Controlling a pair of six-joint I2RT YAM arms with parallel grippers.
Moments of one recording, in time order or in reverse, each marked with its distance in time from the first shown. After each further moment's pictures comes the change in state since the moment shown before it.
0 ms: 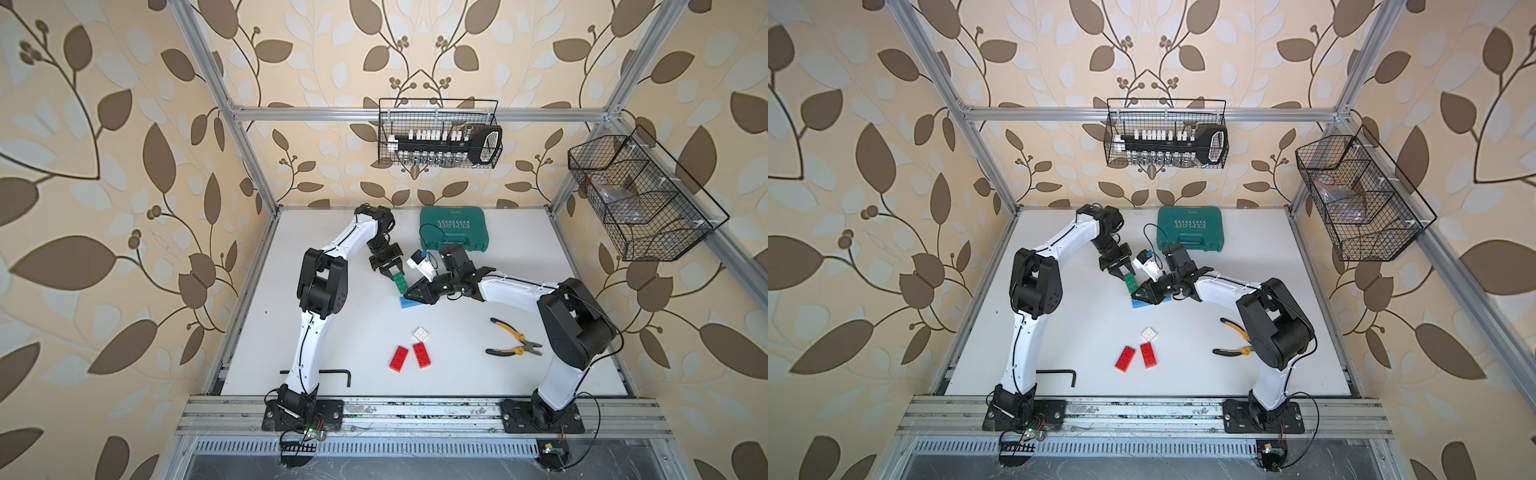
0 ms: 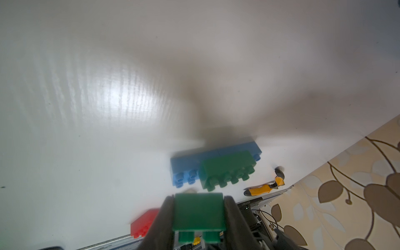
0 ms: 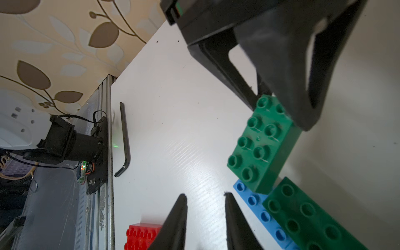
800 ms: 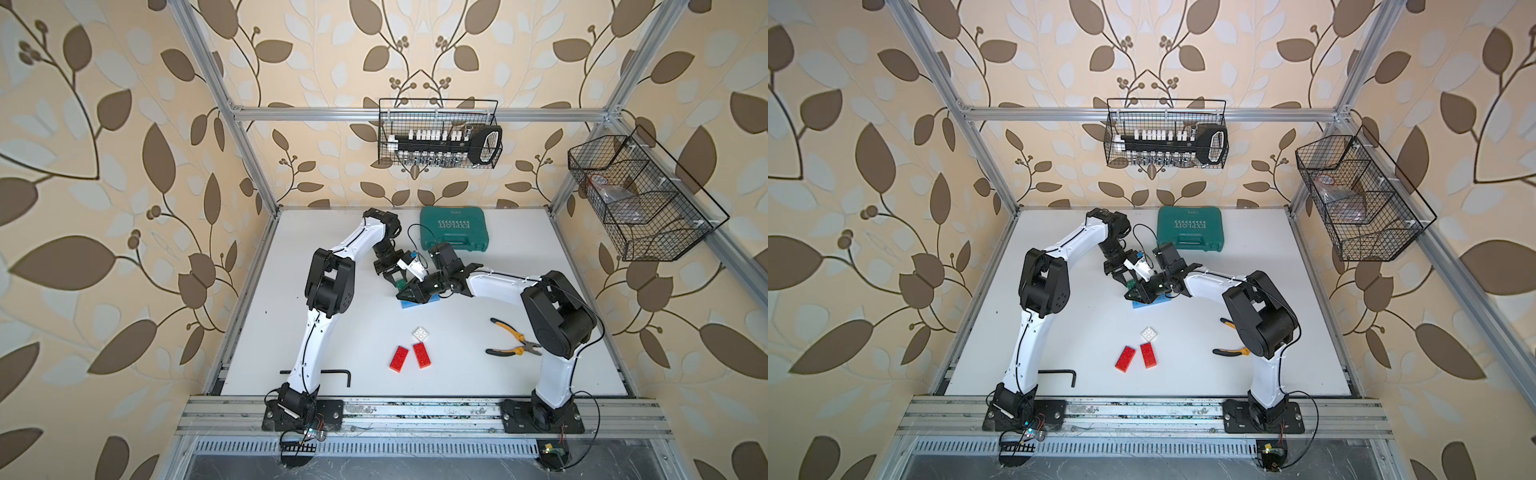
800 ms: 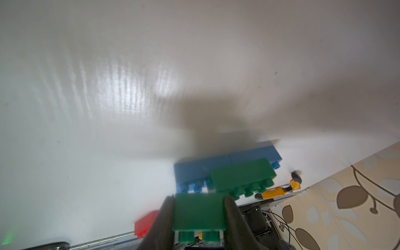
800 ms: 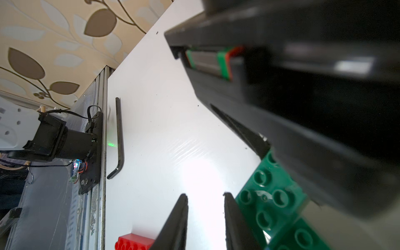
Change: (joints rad) left arm -0.032 0.053 0.020 -0.051 -0.026 0.012; right arm 0.031 0.113 0.103 -0.037 0.003 -0.040
